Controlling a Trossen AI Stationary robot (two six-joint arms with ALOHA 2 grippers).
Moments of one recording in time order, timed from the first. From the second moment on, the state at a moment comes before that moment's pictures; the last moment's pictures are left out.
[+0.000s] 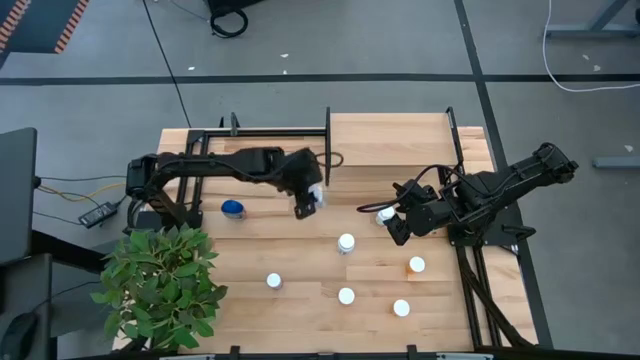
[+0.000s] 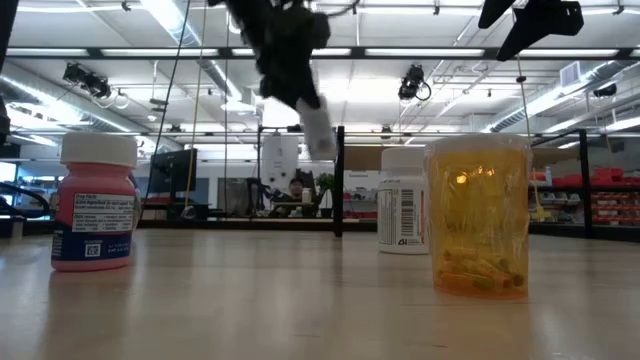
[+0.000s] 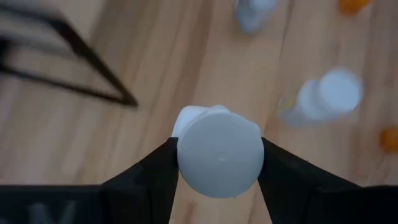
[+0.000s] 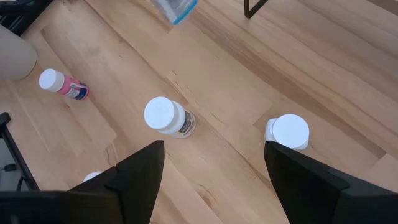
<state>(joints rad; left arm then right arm) 0.15 1.68 1.44 -0.70 -0.02 -0.11 0.39 1.19 1.19 -1.07 0.42 1.14</state>
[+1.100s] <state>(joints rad) 0.37 1.99 1.90 -0.67 -0.05 0.17 0.38 1.19 1.19 -1.08 0.23 1.23</state>
